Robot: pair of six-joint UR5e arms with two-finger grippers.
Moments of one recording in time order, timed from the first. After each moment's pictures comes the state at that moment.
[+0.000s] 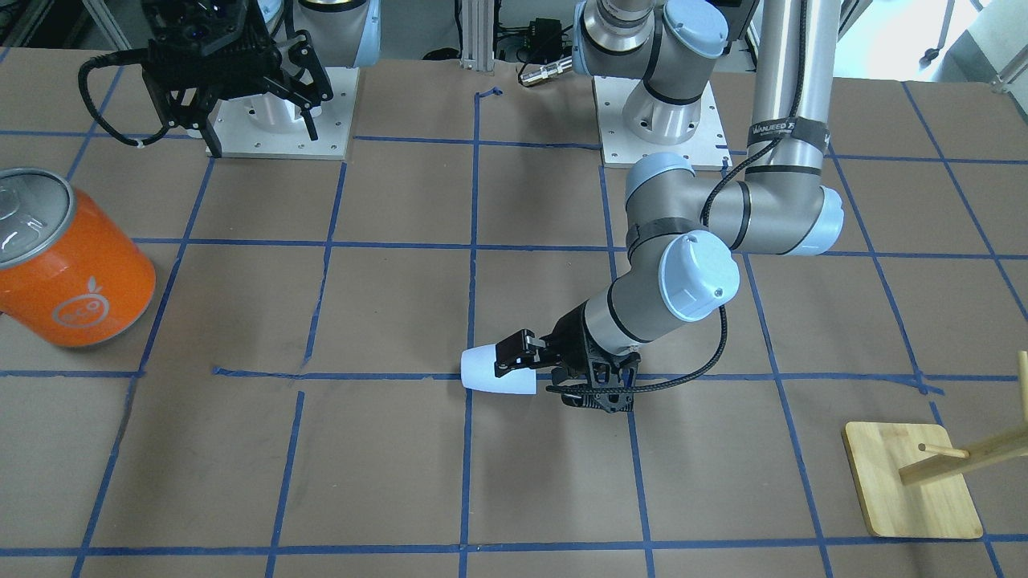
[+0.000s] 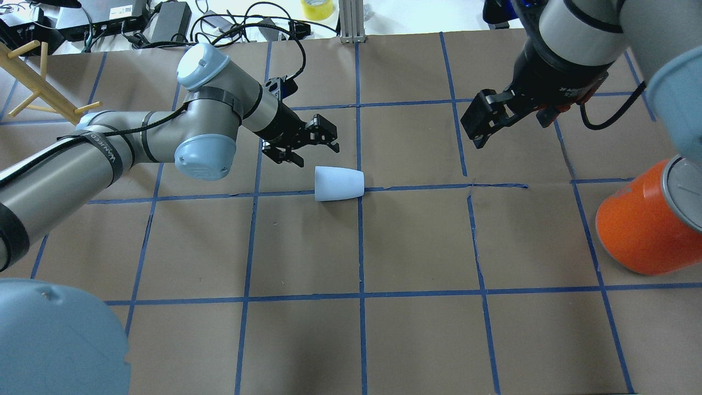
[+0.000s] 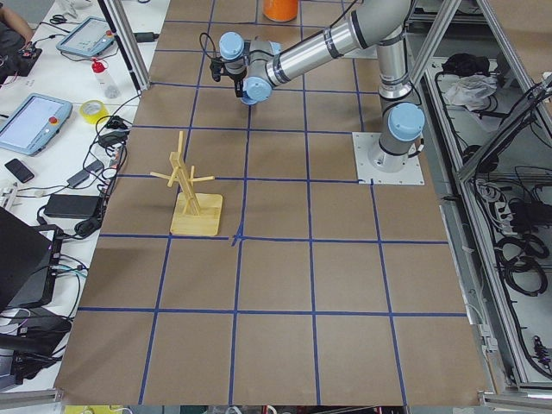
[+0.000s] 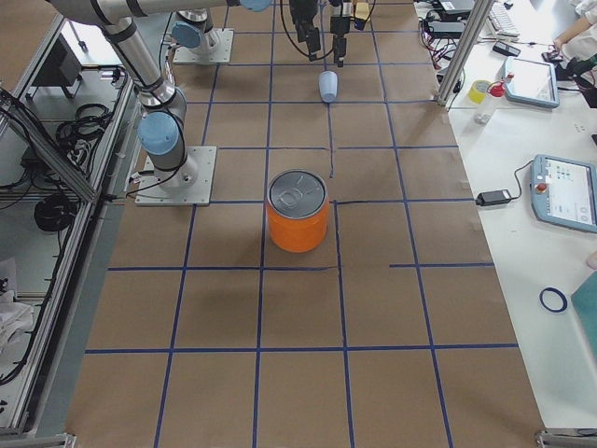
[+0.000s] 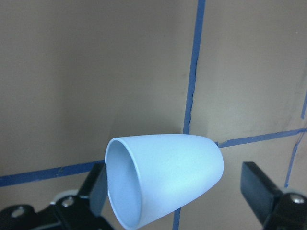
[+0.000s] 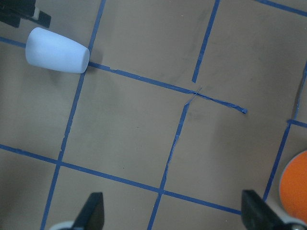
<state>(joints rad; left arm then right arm) -1.65 -2.01 -1.76 -0.91 1.07 -0.15 1.63 -1.71 1.61 -1.57 -1.55 -0.20</state>
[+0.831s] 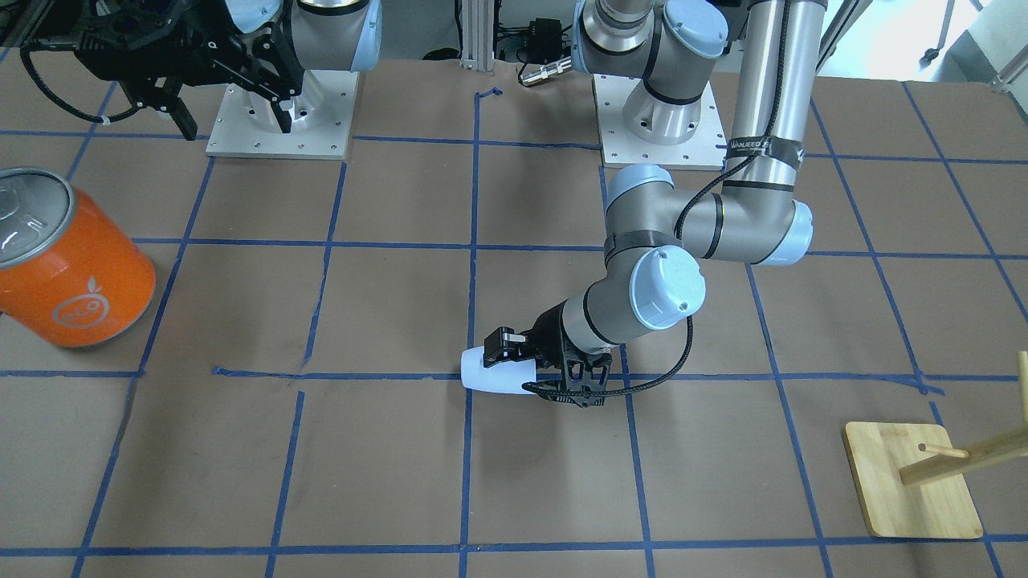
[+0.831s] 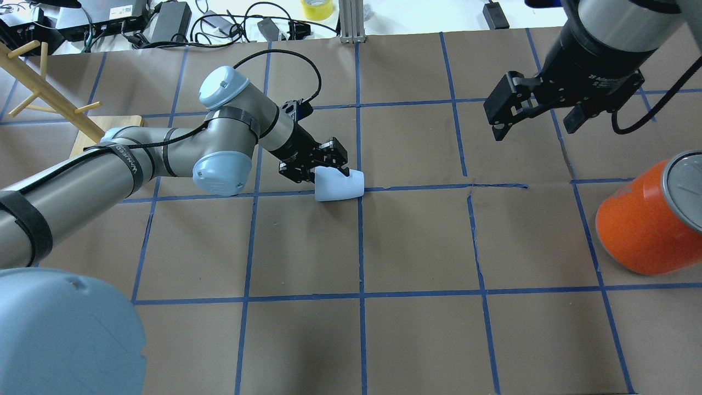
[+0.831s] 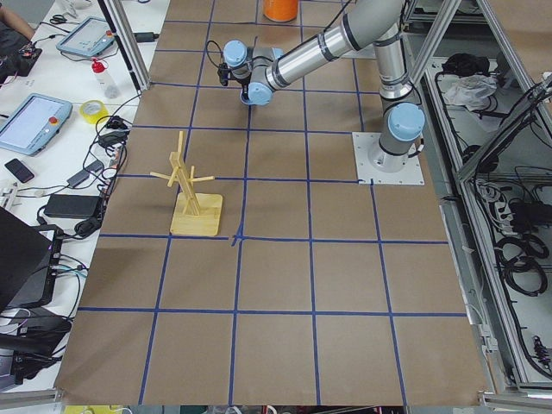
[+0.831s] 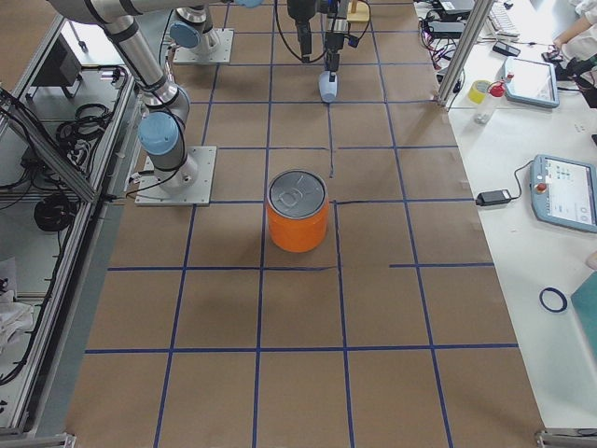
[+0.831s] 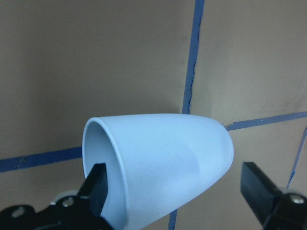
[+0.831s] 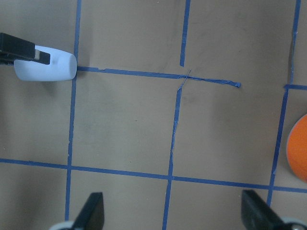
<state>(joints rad) -1.67 -2.04 -1.80 -0.91 1.05 -0.16 1.56 -1.72 1.58 -1.48 -1.52 -0.10</state>
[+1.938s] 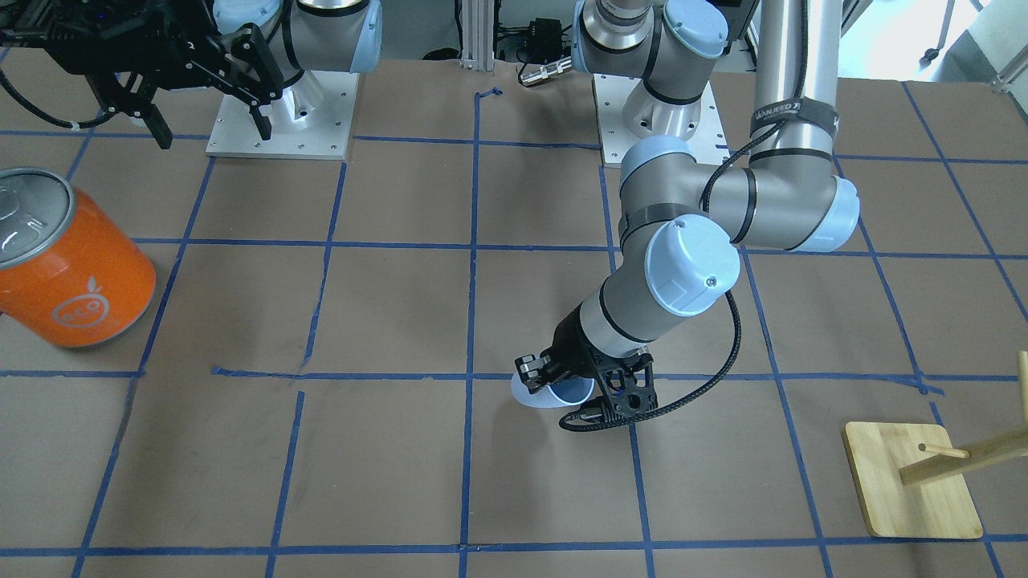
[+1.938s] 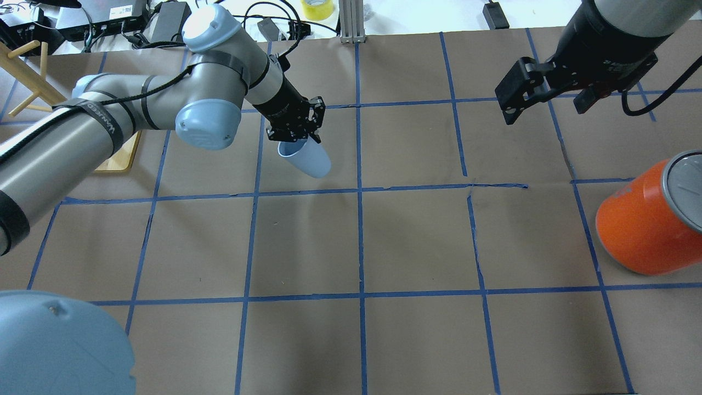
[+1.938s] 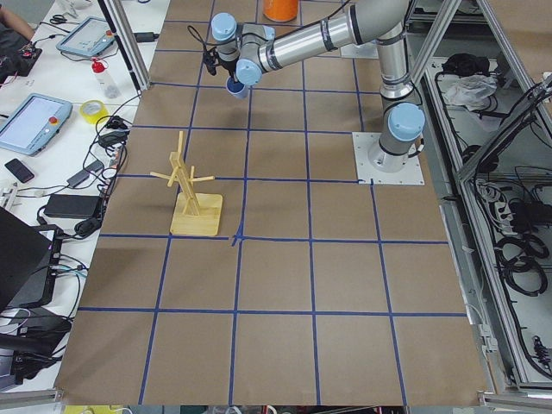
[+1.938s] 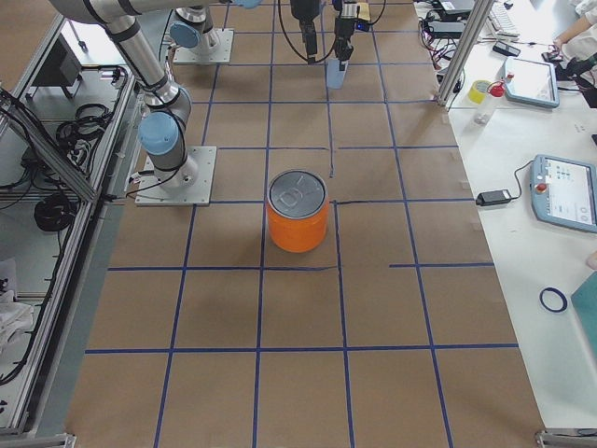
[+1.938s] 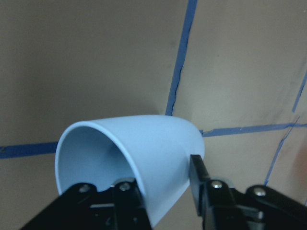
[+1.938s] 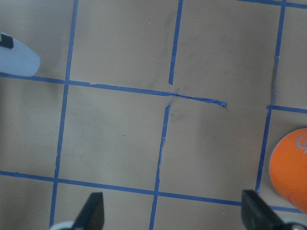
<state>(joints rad) -1.67 -1.99 -1.57 -1.09 1.28 -0.45 1.54 -1.71 1.58 -1.55 -1.53 -0.16</state>
